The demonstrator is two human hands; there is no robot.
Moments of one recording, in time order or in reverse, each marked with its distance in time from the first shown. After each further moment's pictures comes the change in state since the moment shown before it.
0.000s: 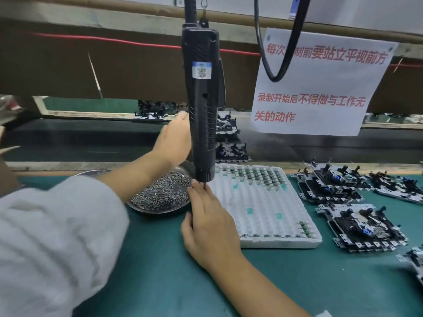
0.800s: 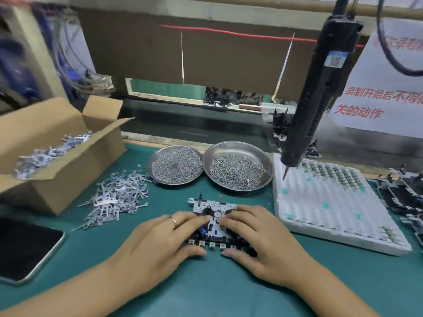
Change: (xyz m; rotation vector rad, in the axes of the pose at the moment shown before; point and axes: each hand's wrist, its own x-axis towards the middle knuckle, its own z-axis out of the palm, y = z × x) left_hand -0.229 -0.108 -0.066 0.285 -0.198 0.260; right_hand -0.022 -0.032 -0.015 0.142 -0.364 -0.540
